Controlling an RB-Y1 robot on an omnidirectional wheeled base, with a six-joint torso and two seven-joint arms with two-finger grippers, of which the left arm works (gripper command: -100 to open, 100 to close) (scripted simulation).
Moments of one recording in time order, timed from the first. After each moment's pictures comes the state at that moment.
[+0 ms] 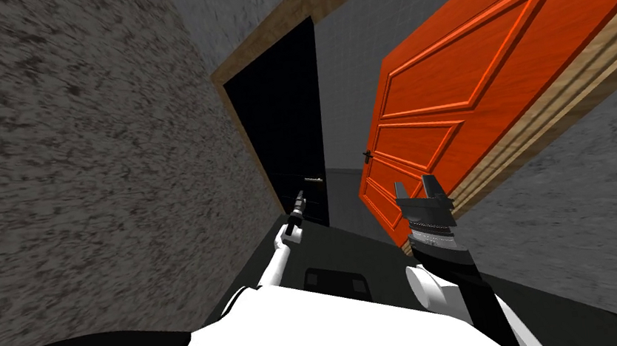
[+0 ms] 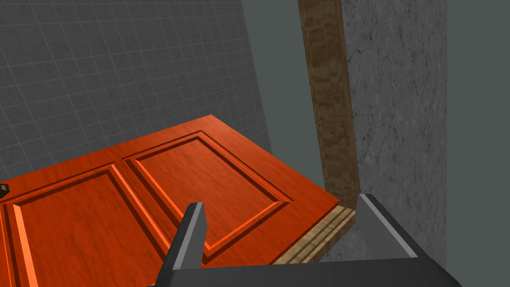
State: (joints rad) arm -0.17 0.07 -0.03 -1.16 -0.14 -0.37 0.22
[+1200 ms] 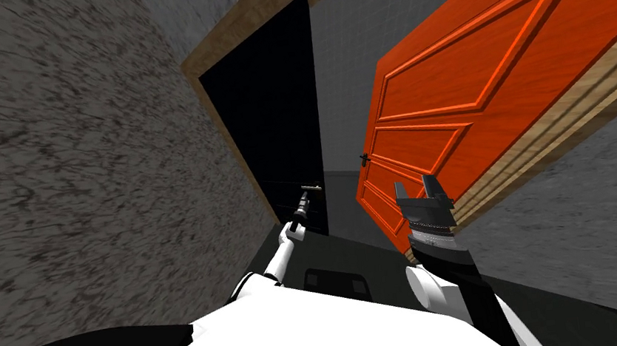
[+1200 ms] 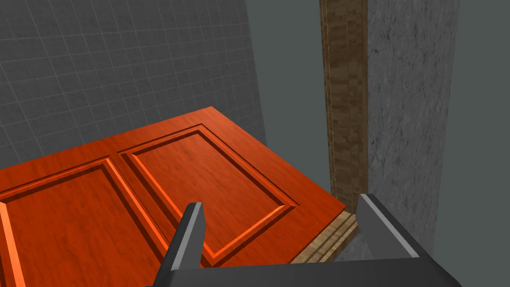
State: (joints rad) arm -0.27 0.05 -0.03 -0.98 -0.18 -0.36 0.22
